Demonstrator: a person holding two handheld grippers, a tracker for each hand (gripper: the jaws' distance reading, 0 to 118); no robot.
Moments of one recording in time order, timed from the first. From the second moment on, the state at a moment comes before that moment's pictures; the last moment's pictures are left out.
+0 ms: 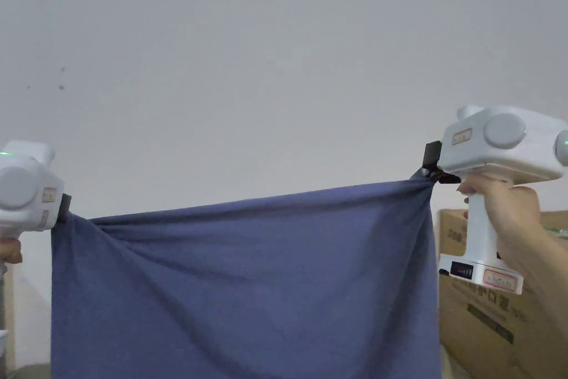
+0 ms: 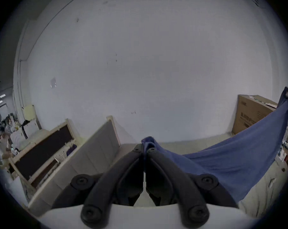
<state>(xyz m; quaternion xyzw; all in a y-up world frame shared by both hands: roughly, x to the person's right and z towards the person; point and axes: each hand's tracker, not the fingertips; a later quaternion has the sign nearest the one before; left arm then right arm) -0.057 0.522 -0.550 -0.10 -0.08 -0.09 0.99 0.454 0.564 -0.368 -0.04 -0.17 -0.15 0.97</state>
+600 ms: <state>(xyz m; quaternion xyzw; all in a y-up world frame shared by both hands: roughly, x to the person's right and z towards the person) 0.011 0.402 -0.674 -0.11 -0.05 -0.12 0.99 0.508 0.427 -0.483 -0.15 -0.18 -0.14 0.96</state>
